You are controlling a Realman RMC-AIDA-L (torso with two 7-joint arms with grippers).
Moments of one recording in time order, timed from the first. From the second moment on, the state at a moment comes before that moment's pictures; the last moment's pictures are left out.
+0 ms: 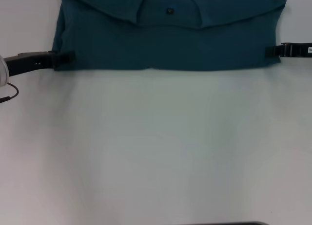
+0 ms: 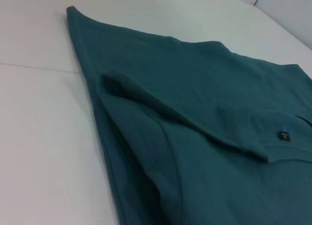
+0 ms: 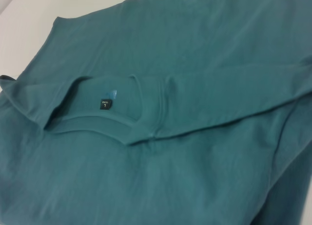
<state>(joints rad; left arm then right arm) -0.54 -2.11 -2.45 -0.65 -1.01 1.00 -1.88 0.60 1.96 -0.60 -0.53 -2.29 -1.11 2.03</state>
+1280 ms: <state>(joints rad) -0.54 -2.11 -2.43 -0.64 -1.01 1.01 -1.88 0.60 1.97 -0.60 -0.53 -2.29 -1.11 2.03</state>
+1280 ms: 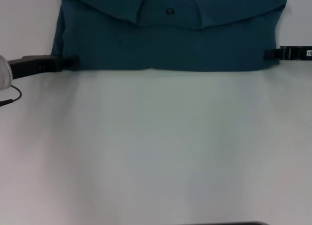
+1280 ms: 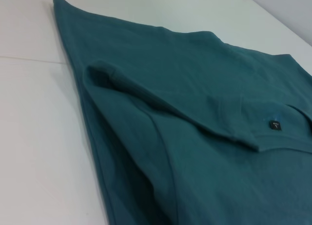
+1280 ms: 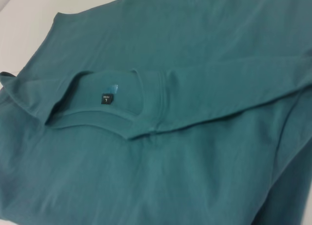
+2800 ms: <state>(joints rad) -0.56 -2.11 -2.39 -0.67 -0.95 0.99 -1.93 0.60 1.97 -0.60 -0.53 -2.29 -1.12 2.03</state>
